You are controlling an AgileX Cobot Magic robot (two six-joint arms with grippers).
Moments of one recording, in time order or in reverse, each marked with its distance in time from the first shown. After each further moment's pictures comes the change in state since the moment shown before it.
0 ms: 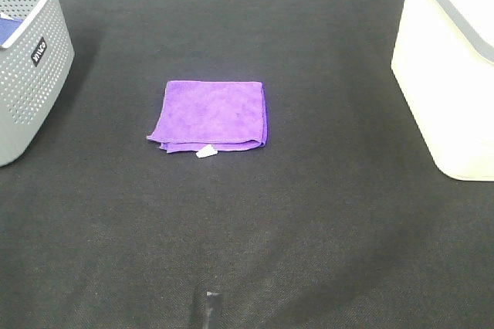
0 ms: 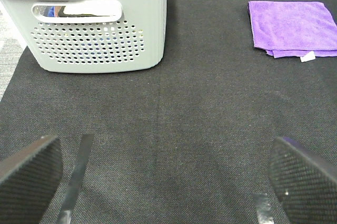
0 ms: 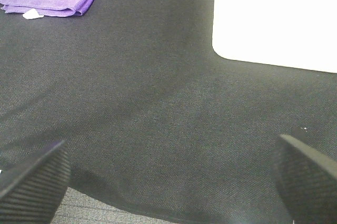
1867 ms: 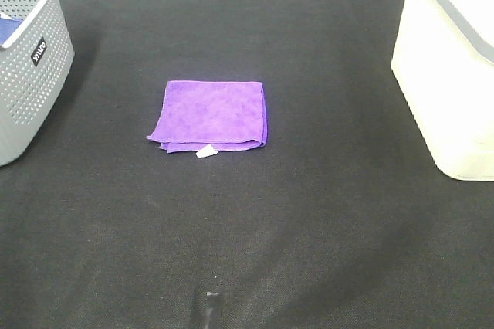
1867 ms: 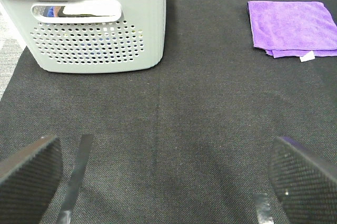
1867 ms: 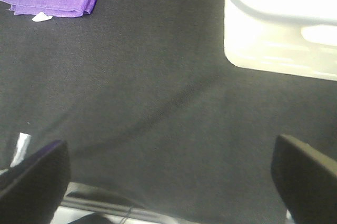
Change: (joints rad) left arm 0.000 0.000 0.000 0.000 0.000 0.000; right arm 0.000 0.919 -0.620 0.043 0.085 0.023
